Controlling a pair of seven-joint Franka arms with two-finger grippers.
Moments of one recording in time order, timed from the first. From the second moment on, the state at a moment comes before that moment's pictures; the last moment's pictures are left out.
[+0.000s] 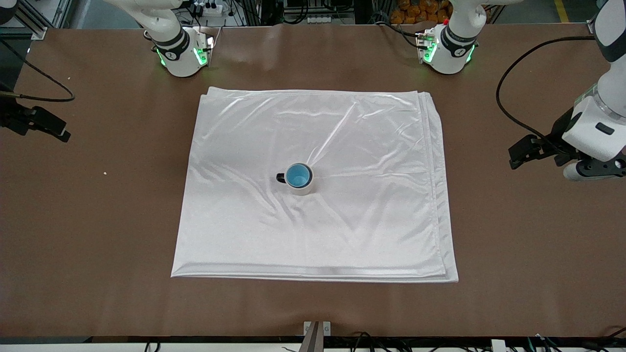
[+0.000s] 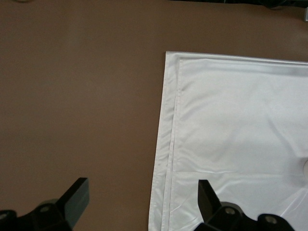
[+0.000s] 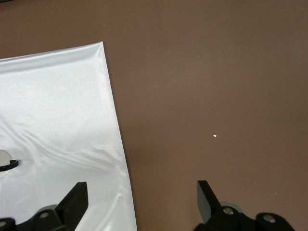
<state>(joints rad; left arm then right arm) -0.08 0.17 -0.09 -1.41 0.05 1.65 -0.21 -0.09 -0.02 0.04 -1.60 -0.02 1.61 0.14</state>
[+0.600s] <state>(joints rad) -0.07 0.16 -0.08 -1.42 0.05 1.65 -0.09 -0.09 -0.02 0.04 -1.60 -0.02 1.61 0.14</state>
